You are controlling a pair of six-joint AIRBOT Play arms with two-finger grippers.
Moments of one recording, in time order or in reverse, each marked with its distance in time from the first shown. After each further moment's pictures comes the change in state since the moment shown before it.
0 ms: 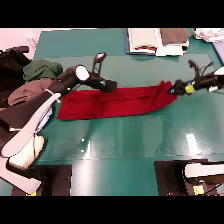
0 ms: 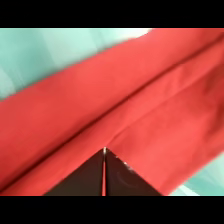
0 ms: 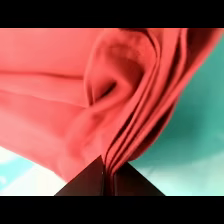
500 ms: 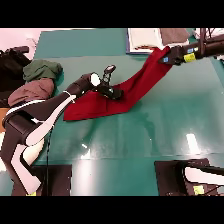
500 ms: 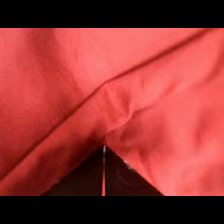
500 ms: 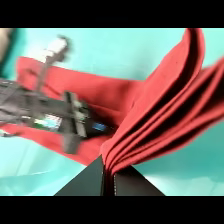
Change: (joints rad) left arm -0.032 -0.158 0.069 -0.055 -0.027 -0.002; right arm 0.269 0.135 0.332 0.005 0.033 0.152
